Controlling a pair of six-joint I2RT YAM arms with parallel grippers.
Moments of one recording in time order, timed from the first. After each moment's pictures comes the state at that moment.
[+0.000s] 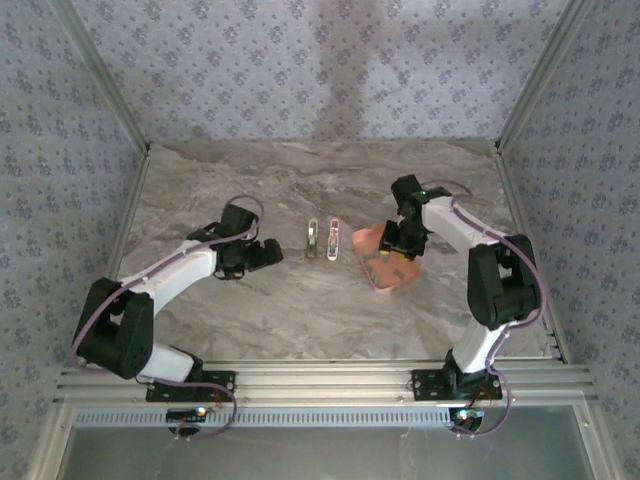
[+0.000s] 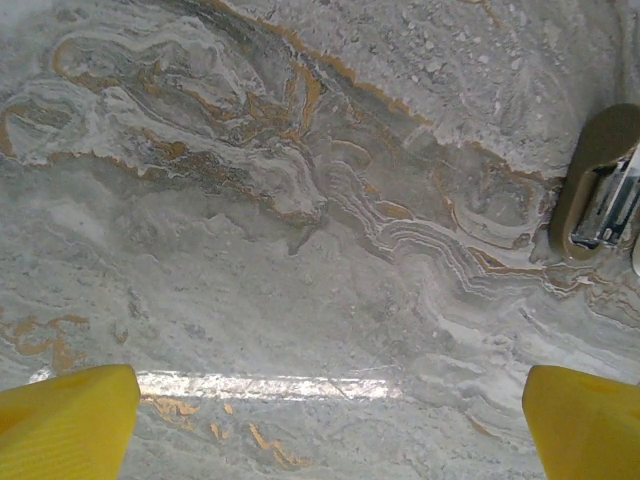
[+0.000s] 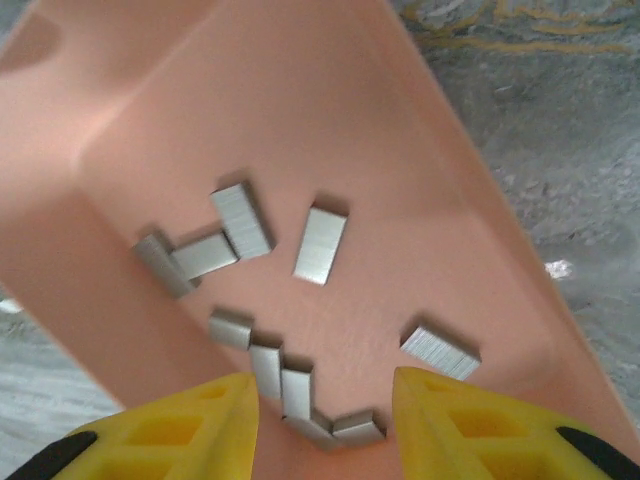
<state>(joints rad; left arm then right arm) -0.44 1.43 0.86 -0.55 0.08 -0.70 0.30 1.74 1.25 -0.93 -0.16 0.57</state>
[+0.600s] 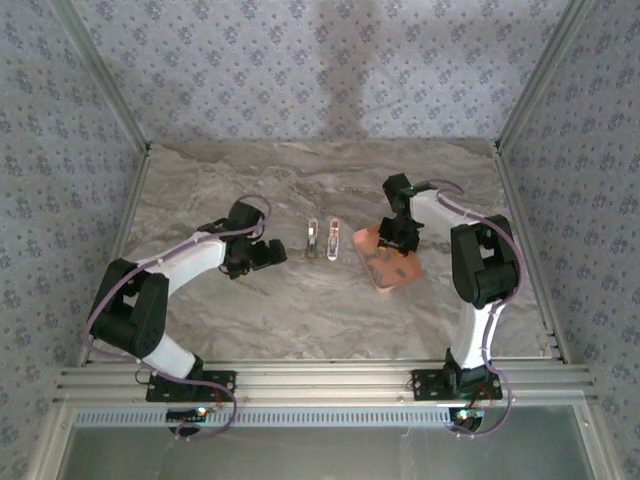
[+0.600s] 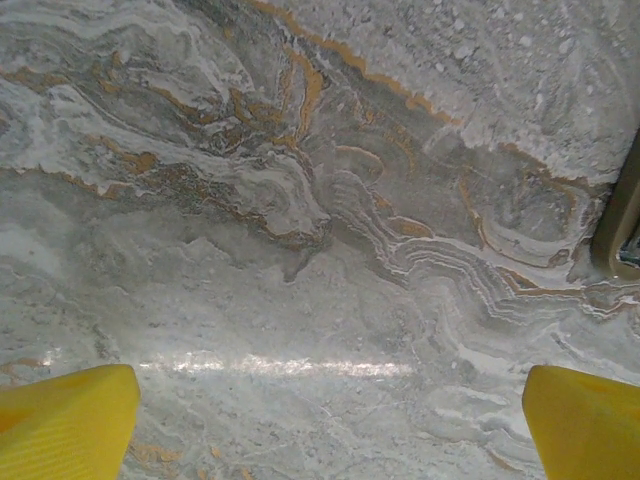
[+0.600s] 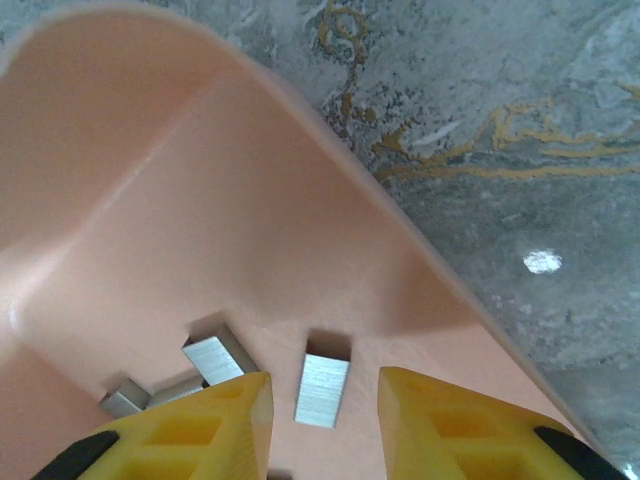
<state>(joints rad) -0.44 1.55 0.91 -0.55 0.10 -0.68 0.31 1.91 1.33 -0.88 -0.08 0.66</state>
